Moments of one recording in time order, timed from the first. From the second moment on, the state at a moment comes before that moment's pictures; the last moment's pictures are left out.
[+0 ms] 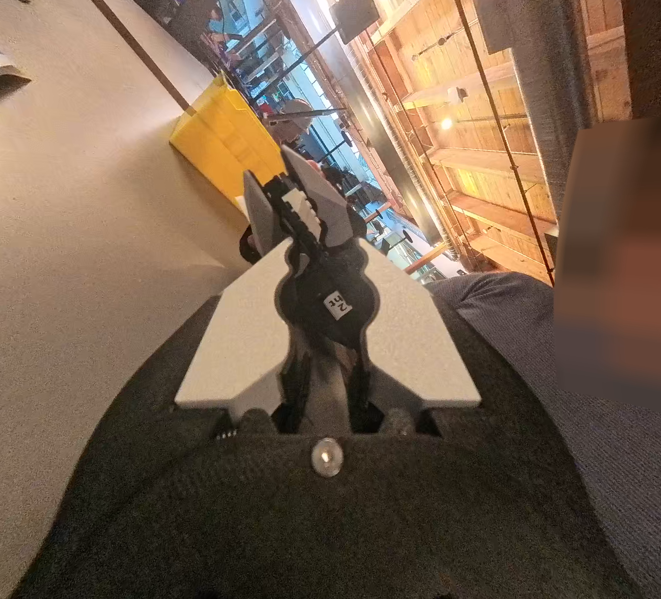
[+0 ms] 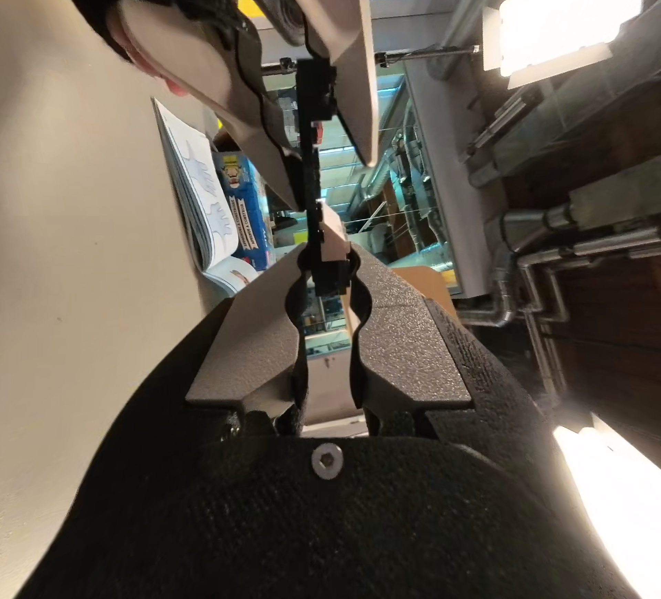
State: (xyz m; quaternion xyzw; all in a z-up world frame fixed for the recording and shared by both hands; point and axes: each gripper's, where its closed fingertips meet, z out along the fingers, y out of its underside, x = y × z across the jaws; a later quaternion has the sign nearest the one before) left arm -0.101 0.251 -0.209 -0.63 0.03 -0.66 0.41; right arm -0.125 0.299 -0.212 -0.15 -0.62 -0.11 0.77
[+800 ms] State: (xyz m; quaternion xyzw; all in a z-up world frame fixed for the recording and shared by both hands) left arm -0.127 0.267 -0.174 -0.60 0.19 0.10 0.77; right arm -0.125 0.270 -0.174 -0.52 -0.28 0.77 0.22
